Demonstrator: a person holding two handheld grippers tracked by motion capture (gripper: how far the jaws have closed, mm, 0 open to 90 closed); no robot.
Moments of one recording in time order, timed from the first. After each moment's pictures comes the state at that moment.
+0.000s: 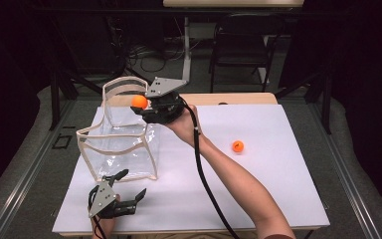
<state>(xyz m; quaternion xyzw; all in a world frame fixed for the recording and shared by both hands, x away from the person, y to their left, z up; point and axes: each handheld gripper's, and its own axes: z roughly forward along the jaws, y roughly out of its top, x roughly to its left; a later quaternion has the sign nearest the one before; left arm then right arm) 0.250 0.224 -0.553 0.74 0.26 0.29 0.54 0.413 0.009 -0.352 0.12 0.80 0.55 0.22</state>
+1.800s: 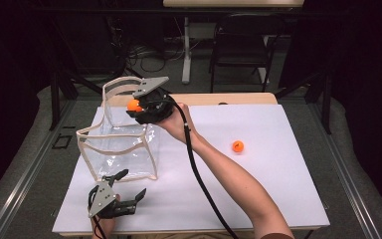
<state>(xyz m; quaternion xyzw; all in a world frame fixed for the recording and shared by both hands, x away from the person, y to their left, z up) 0.250 0.225 -0.553 0.74 0.26 0.29 0.54 0.427 0.035 -0.360 0.13 0.84 0.49 0.19</state>
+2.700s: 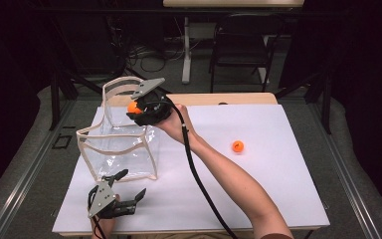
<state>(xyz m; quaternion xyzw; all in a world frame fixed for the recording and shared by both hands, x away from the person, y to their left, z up) 0.250 0.225 -0.552 0.74 0.26 0.29 0.54 0.429 0.040 -0.365 0.14 0.85 0.47 0.19</state>
